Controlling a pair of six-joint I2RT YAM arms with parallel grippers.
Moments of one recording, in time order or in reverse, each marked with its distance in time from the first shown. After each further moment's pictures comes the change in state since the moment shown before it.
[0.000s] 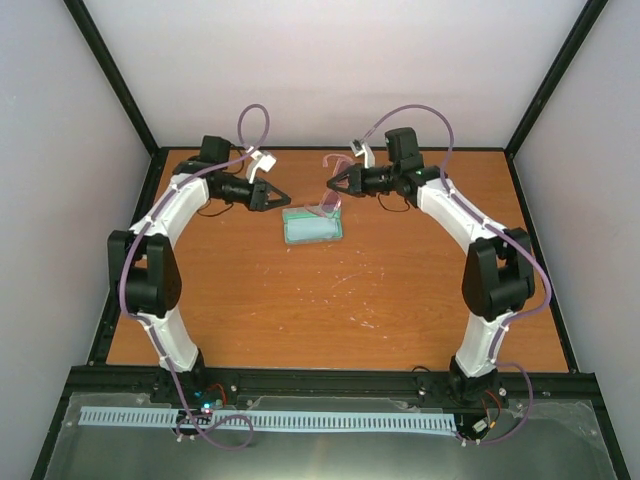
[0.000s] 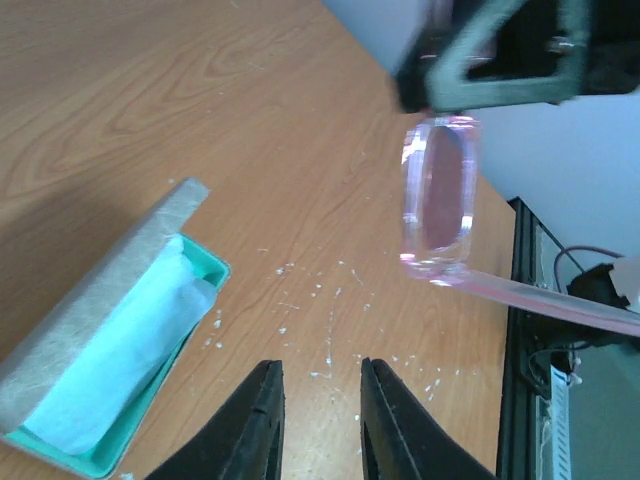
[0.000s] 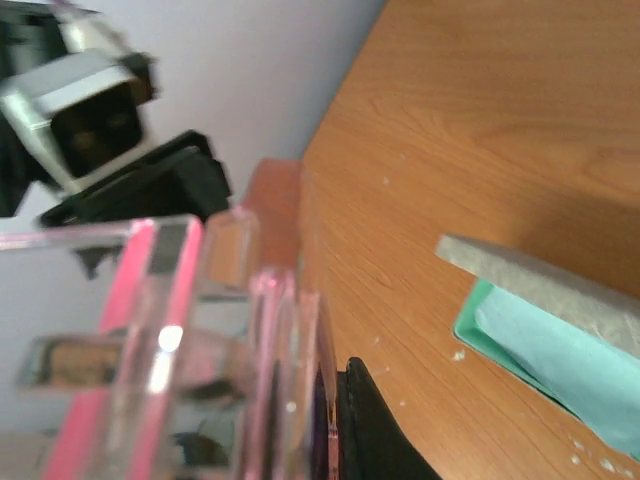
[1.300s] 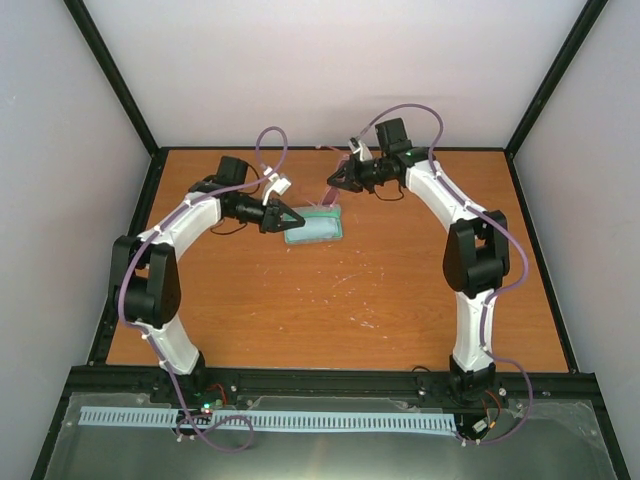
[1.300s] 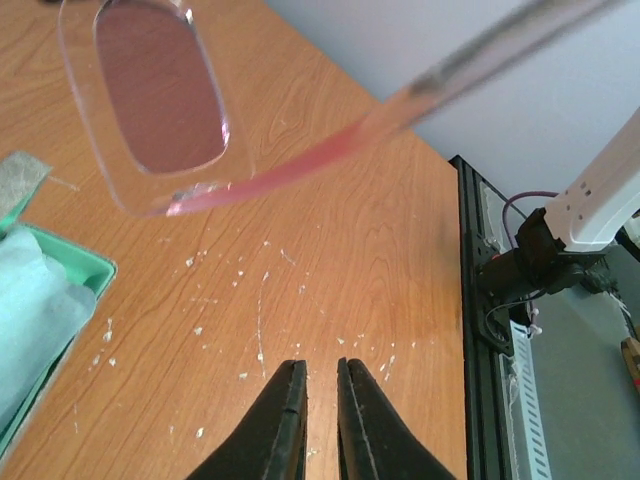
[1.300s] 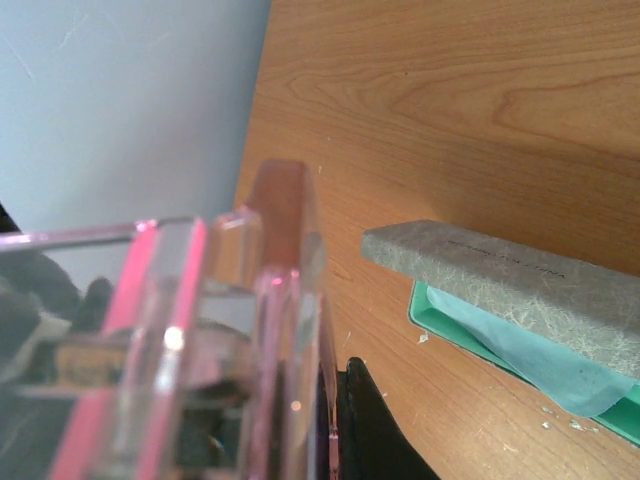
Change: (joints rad) left arm -0.104 -0.077 -0.227 0.146 0.084 0.066; right arm -0.013 0.250 0.348 -0.382 0.067 0.072
